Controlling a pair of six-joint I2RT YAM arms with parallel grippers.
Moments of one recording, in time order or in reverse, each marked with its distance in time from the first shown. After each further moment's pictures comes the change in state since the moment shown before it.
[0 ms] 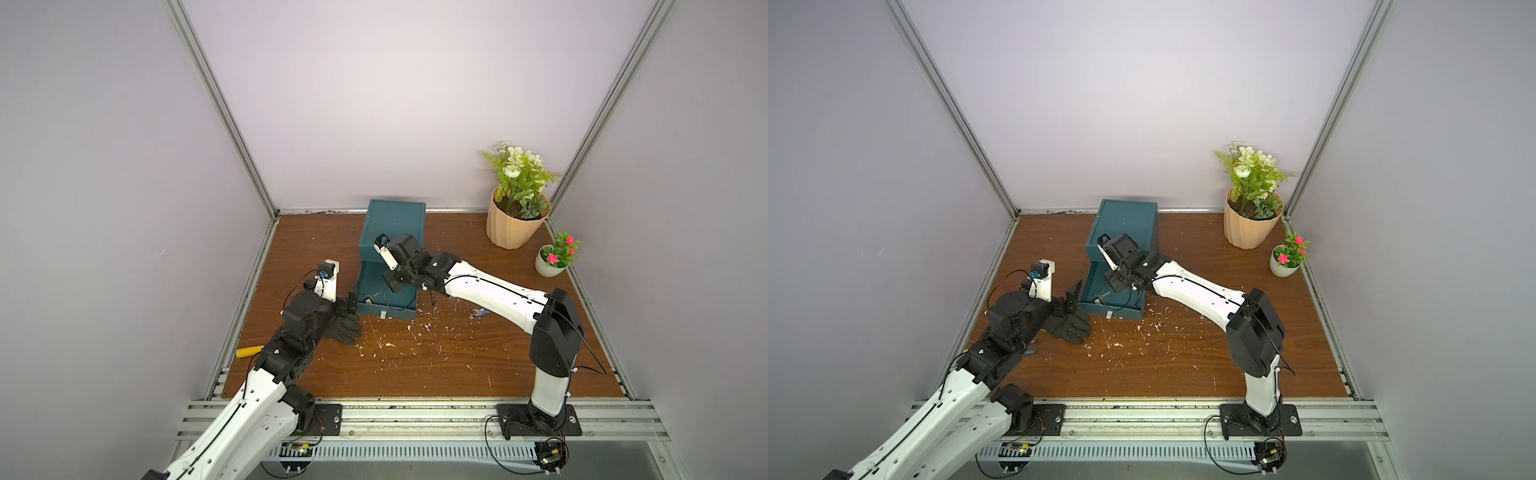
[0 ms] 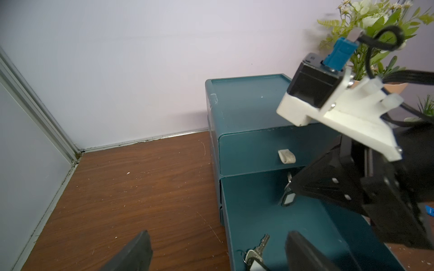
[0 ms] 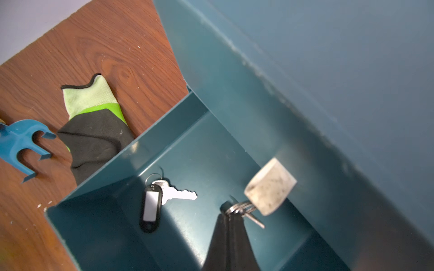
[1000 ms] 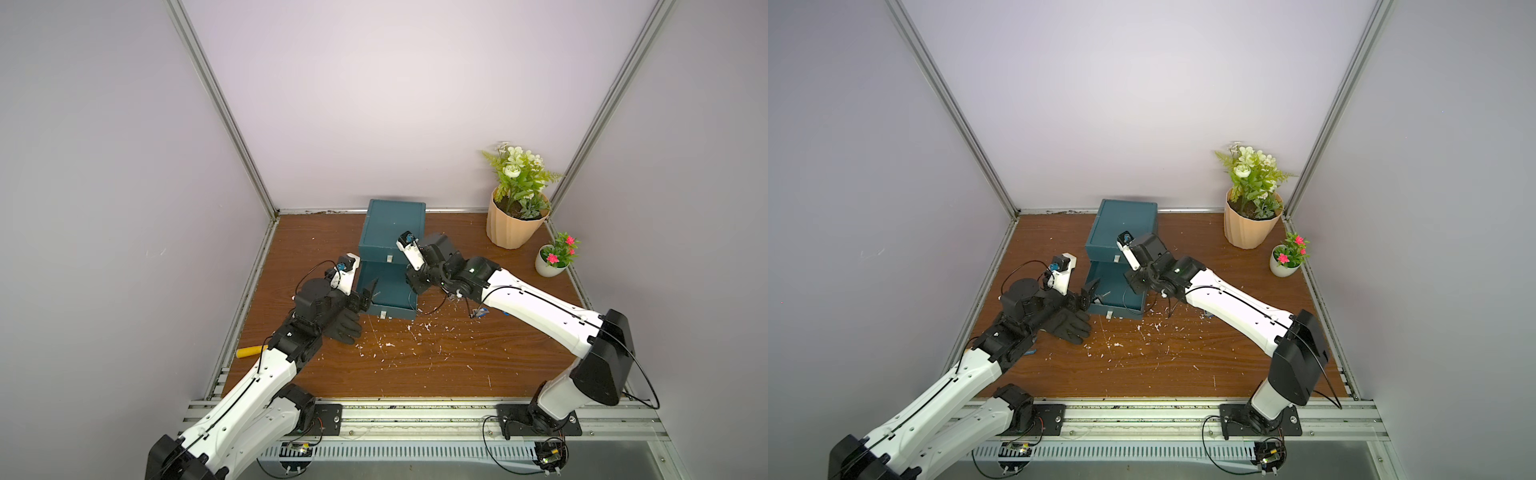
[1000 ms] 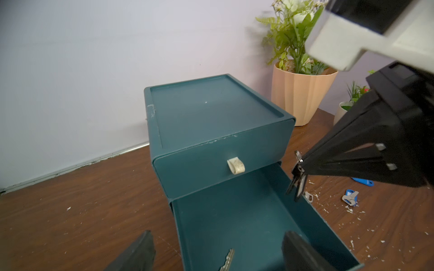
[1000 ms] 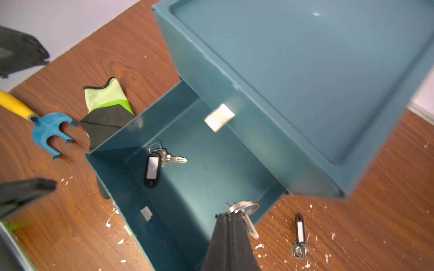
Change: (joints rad) left arm -0.005 0.199 0.058 0.131 0.266 0.089; right arm -0.068 -0.297 -0.235 0.007 -0.031 -0.003
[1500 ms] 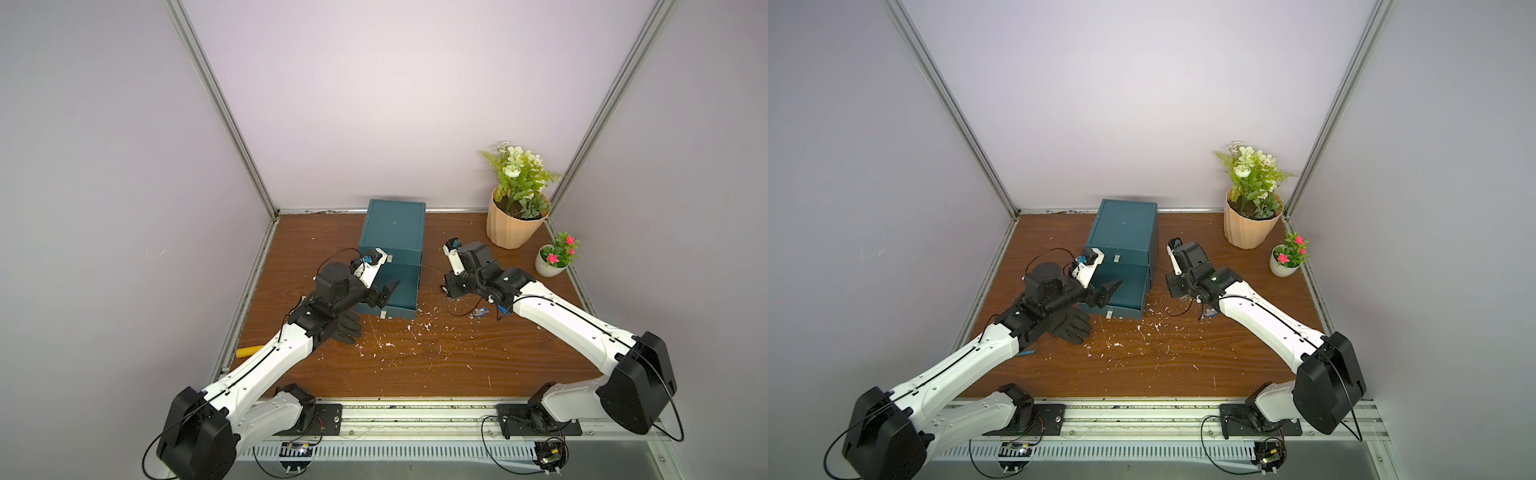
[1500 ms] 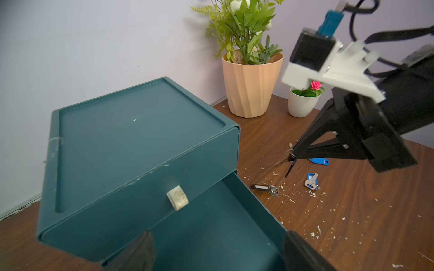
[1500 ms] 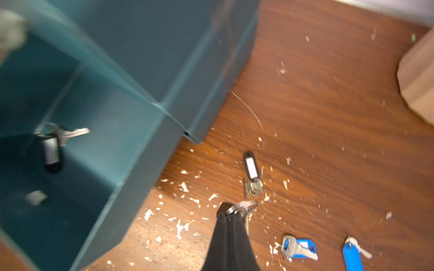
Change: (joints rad) left arm -0.066 0.228 0.123 0.041 0.174 0.085; right arm -0.211 -0.167 -0.315 0.011 -0.014 0.138
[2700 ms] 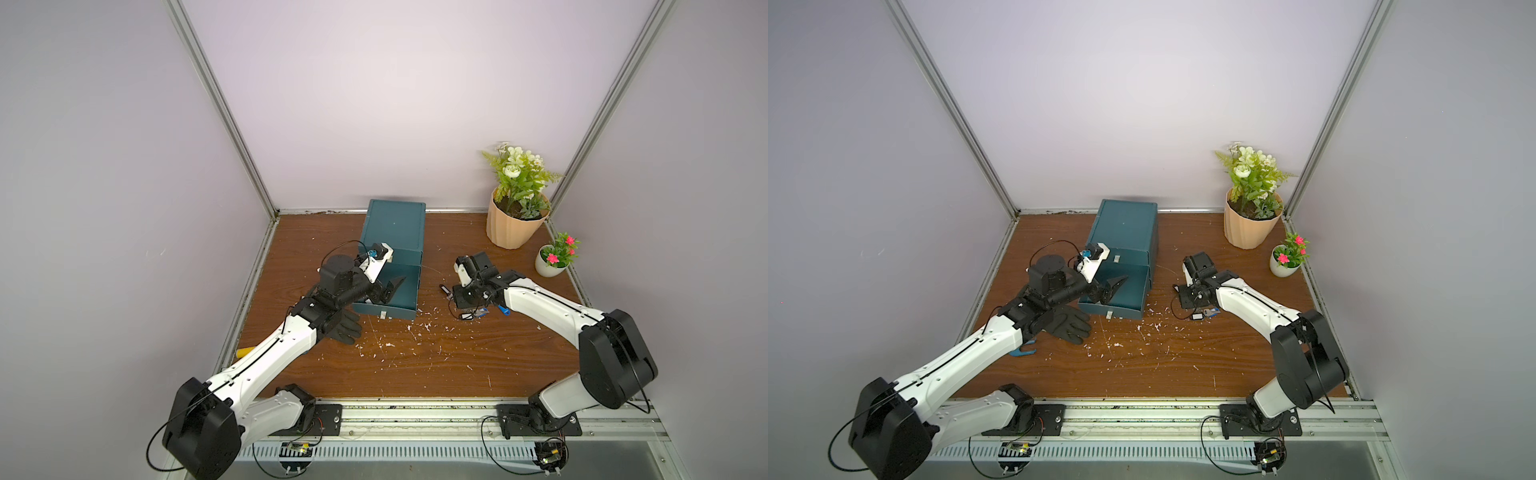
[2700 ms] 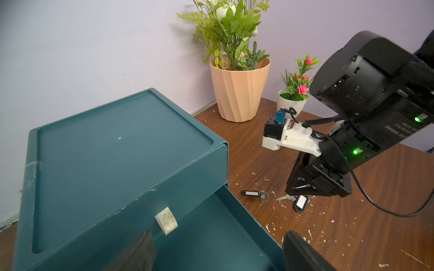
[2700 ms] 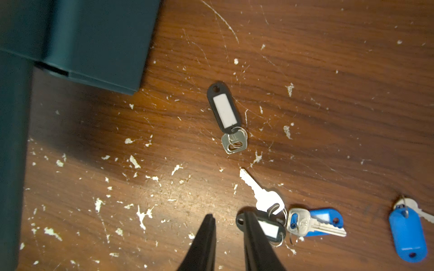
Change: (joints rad) left arm -0.006 0.027 0.063 -0.031 0.023 0.008; right arm -0.113 0.117 -0.089 -0.015 -0.135 0.085
